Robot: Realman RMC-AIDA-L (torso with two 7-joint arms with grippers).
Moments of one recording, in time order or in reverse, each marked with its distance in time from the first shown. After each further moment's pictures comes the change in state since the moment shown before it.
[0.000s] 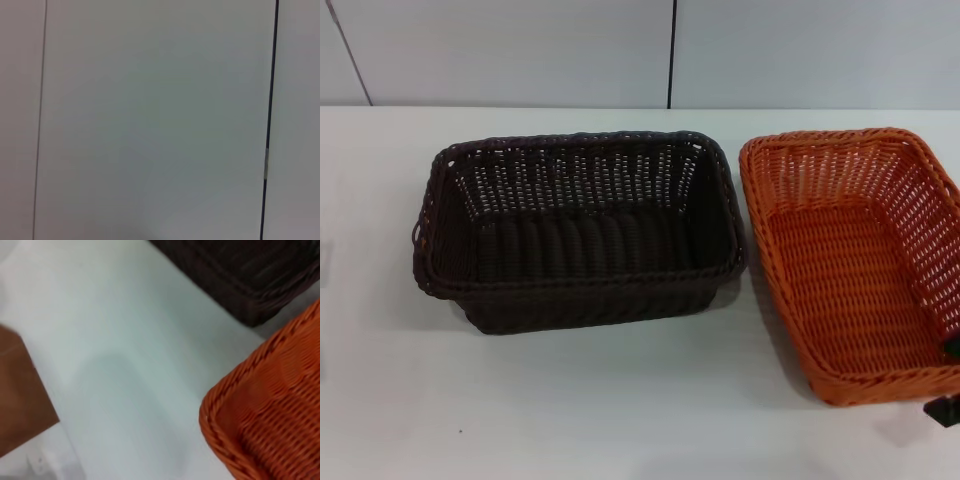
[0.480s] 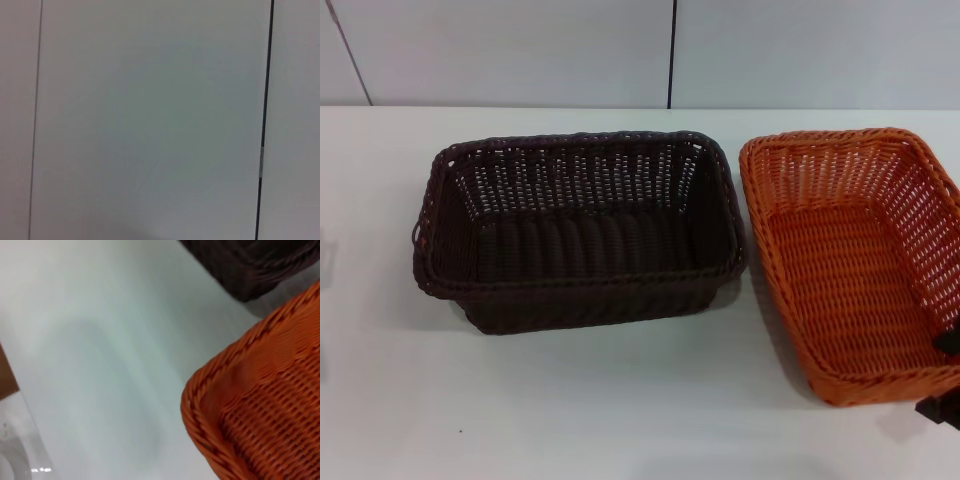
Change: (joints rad) left arm 0.001 -0.001 0.008 0.001 0.006 0.000 -0.007; right arm 0.009 0.034 -0.124 0.024 -0.157 0.074 -0.044
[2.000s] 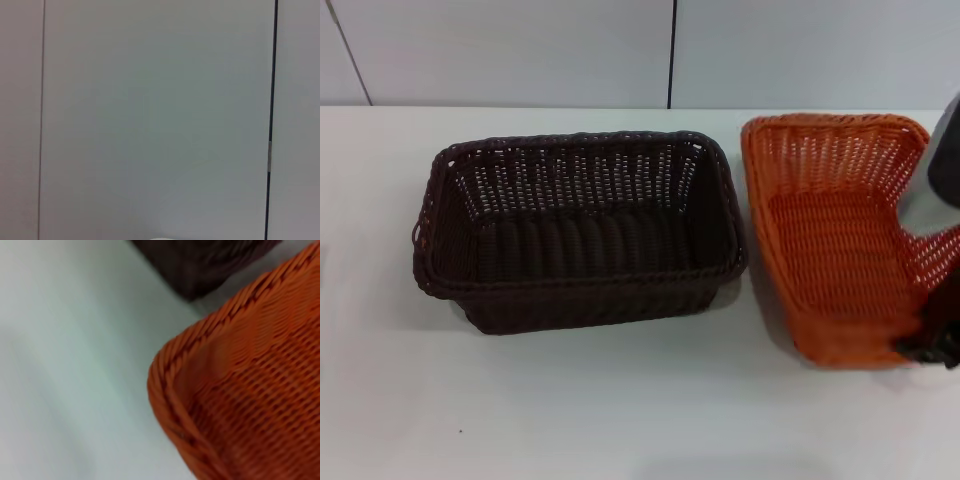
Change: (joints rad) left arm -0.004 0.008 -0.007 0.027 0.009 0.003 -0.001; right arm 0.004 0.010 -0.142 0.157 -0.127 0.268 0.059
